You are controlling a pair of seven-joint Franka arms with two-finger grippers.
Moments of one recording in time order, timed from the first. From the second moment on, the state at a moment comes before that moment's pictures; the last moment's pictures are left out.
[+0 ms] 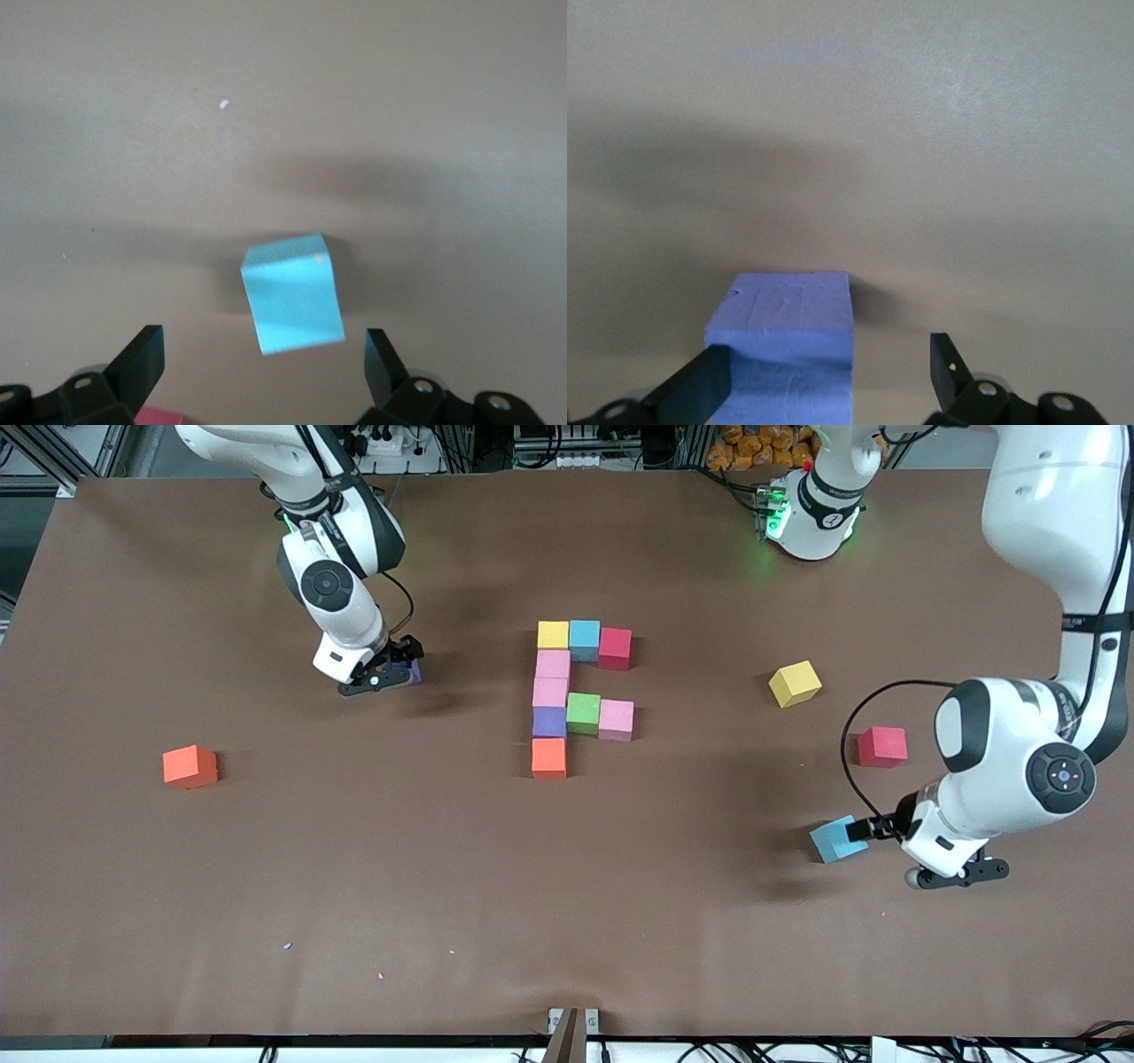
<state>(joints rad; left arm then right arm) 0.03 0.61 -0.09 -1.53 0.03 2.15 -0.24 0.65 0.09 -0.19 -2.62 -0.04 2.56 0.20</state>
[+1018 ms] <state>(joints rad) 0.02 0.72 -0.09 -1.42 0.10 2.16 -0.33 0.65 0.09 -0.19 -2.60 -0.03 2.56 0.20</state>
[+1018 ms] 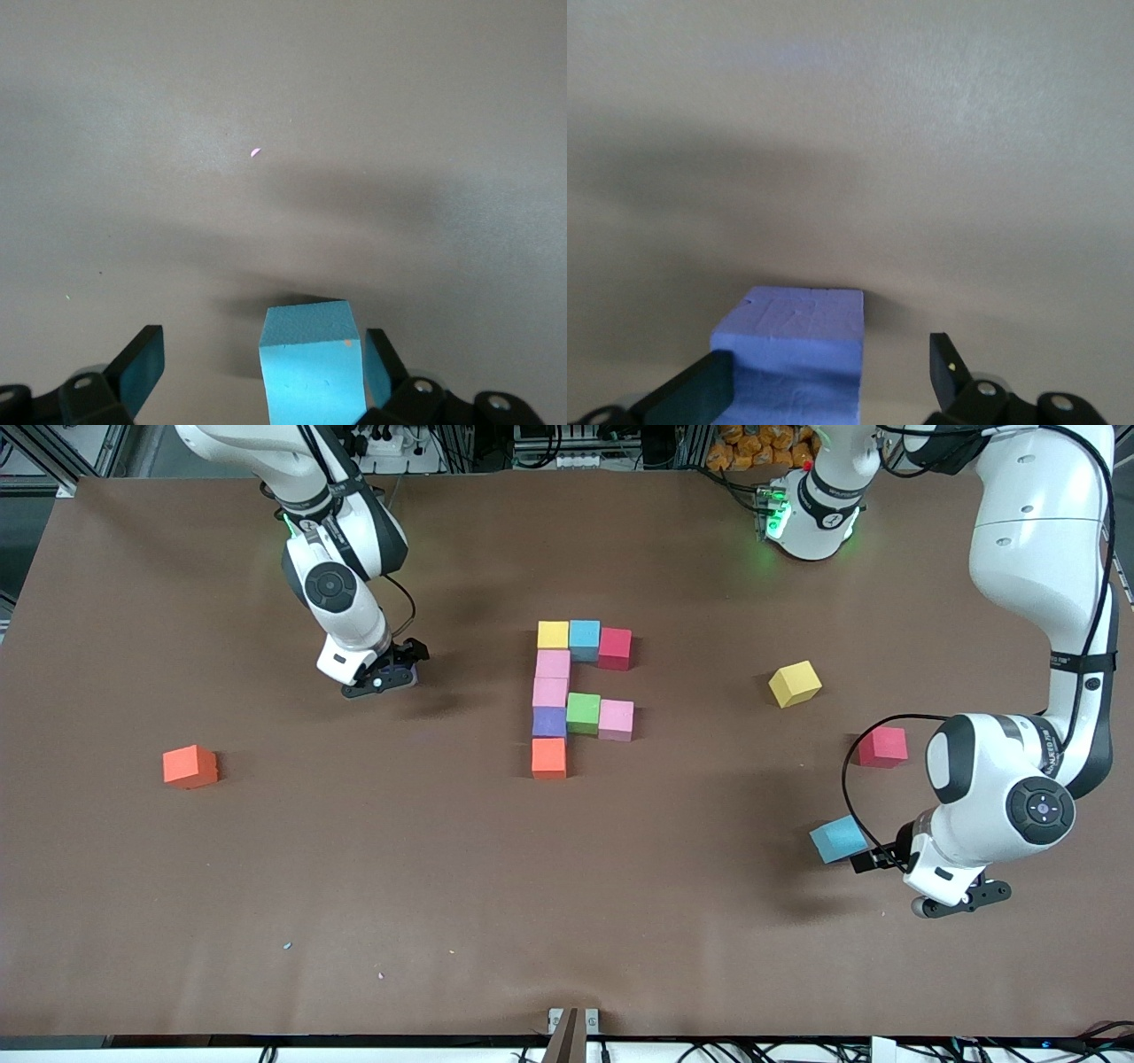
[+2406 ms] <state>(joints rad) 0.00 0.78 -0.09 -1.42 0.10 2.19 -0.51 0.40 -0.10 -0.20 -2.07 -0.04 1.92 0.16</state>
